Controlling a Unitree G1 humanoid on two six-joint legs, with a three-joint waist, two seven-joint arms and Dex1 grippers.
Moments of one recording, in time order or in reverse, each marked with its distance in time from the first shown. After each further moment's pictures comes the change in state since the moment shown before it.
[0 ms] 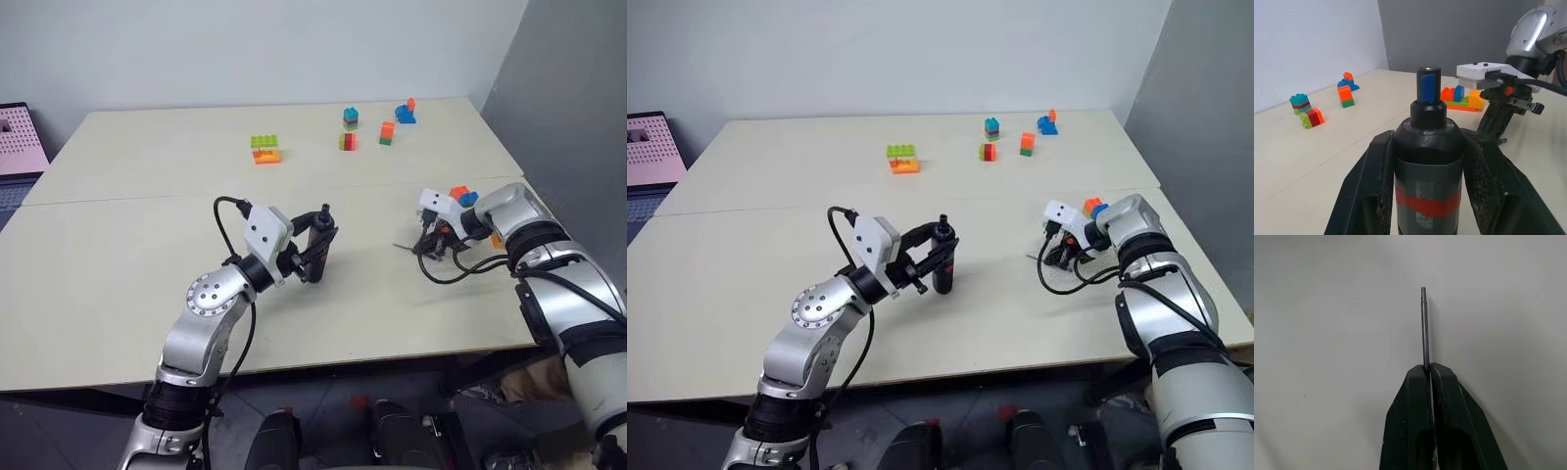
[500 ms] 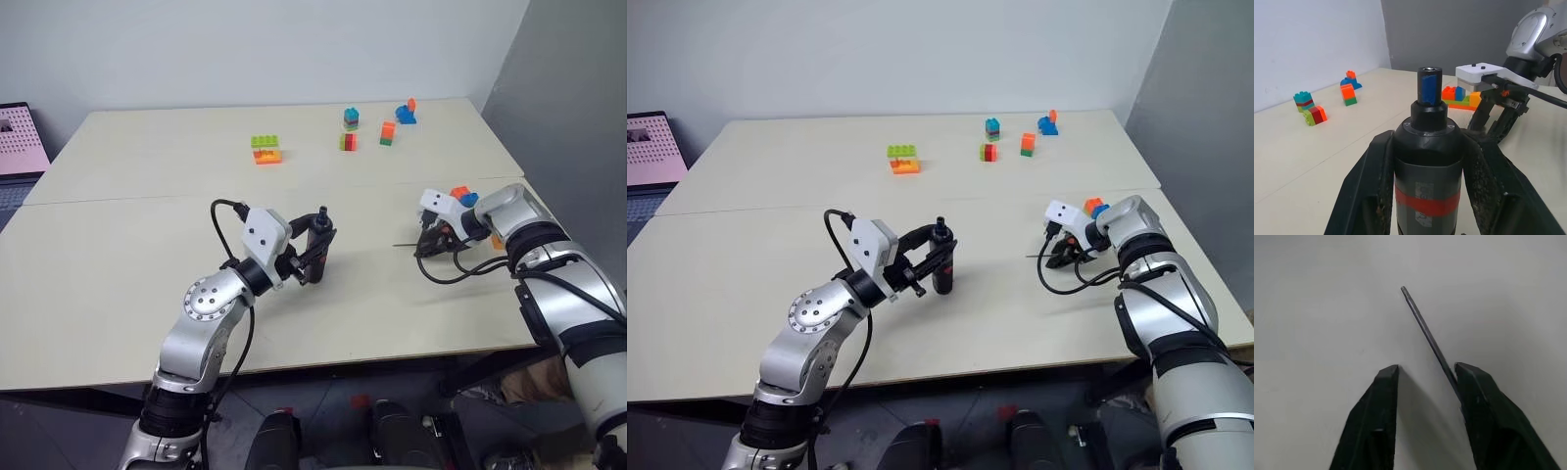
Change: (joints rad) left arm 0.028 0.001 0.005 -0.039 0.001 0.017 0.011; right arm -0.001 -0.001 0.069 0.022 -0.011 0.010 -0.061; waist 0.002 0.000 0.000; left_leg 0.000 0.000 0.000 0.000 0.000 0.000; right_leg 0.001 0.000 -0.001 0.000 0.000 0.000
